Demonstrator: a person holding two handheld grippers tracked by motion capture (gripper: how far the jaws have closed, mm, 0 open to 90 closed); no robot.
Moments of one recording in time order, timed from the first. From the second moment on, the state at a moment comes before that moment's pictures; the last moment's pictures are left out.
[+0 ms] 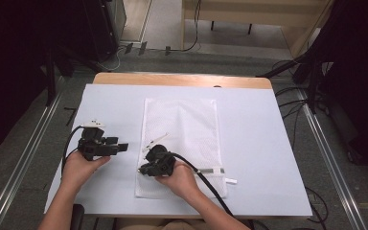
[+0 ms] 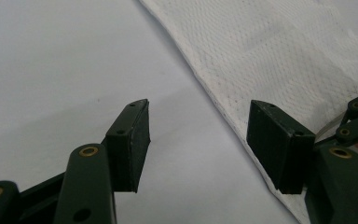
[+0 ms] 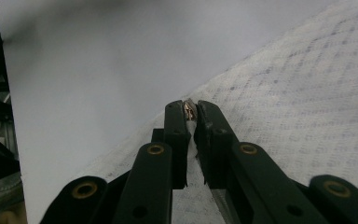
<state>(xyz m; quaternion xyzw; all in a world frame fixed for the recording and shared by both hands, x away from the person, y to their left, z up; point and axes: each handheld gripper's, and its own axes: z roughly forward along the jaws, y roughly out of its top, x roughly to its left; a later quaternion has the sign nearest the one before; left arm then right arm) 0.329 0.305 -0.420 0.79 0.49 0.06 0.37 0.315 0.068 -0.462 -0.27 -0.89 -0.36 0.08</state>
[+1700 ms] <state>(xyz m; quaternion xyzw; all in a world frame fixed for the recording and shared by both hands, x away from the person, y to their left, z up) 0.298 0.283 -0.428 0.84 0.40 -0.02 0.37 0.320 0.057 -0.435 -0.24 -0.89 -0.39 0.05</state>
